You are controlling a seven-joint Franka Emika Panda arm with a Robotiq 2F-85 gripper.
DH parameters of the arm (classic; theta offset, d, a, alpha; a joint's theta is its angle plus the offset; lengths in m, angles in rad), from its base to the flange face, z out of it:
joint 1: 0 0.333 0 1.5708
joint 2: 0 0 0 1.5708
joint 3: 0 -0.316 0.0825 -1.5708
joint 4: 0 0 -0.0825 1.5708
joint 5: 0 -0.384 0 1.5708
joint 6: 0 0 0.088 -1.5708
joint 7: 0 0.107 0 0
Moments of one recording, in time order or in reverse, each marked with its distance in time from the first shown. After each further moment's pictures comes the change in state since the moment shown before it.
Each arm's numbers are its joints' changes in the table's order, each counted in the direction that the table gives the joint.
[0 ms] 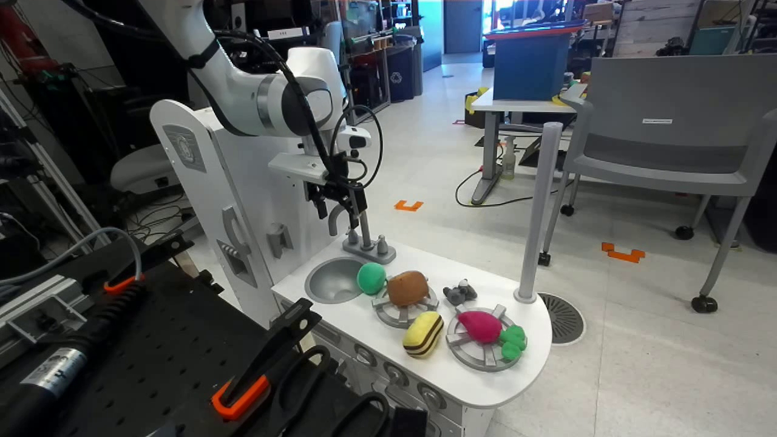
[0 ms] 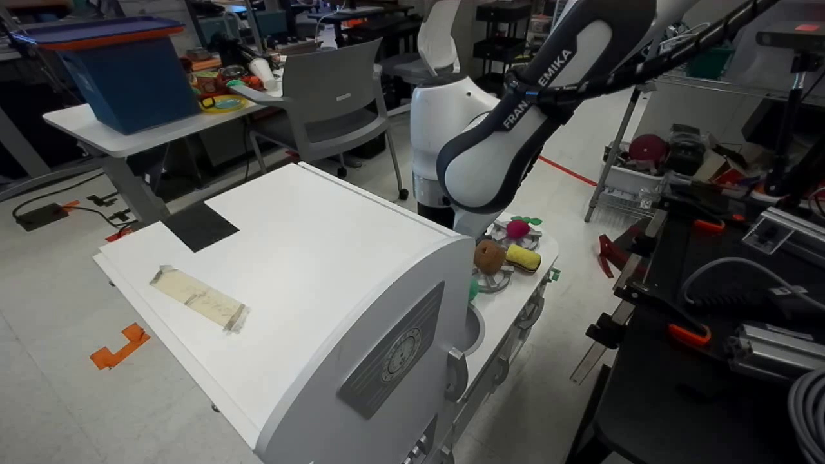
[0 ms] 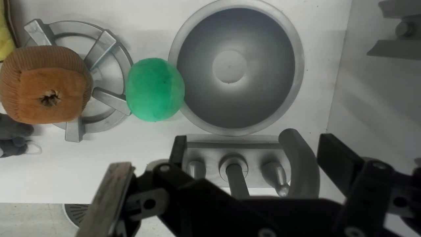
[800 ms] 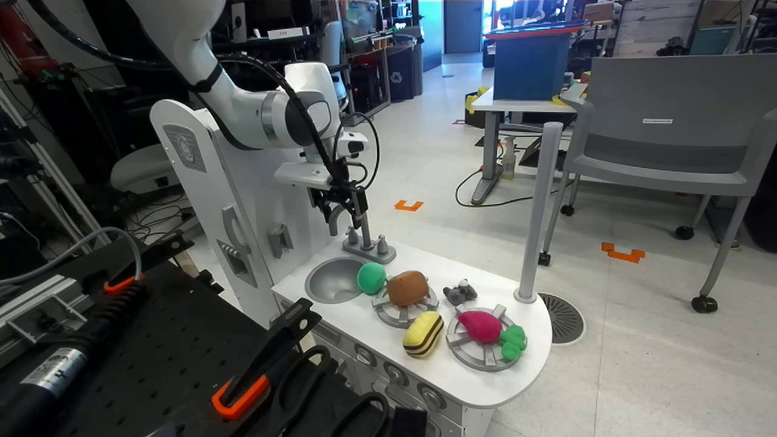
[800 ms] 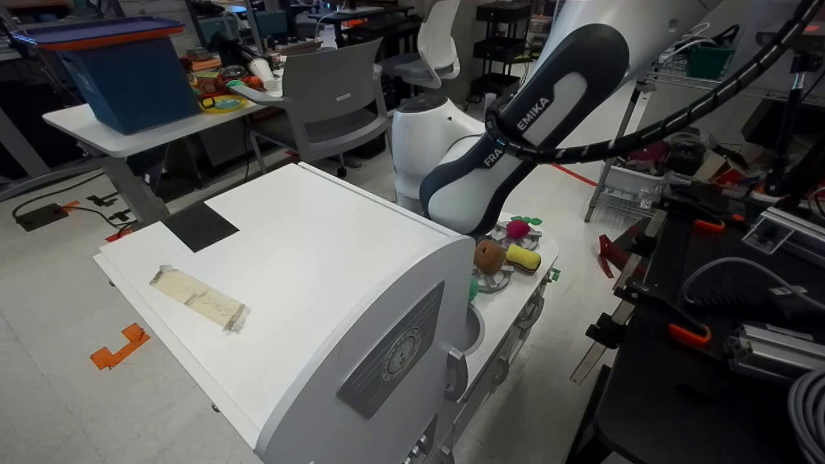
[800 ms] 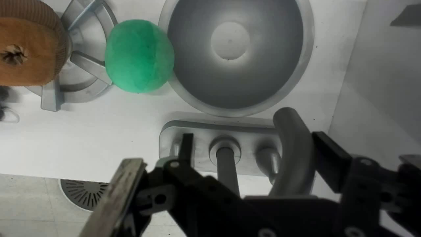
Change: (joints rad) arm 0.077 -0.114 0.056 0.158 0.004 0.000 0.002
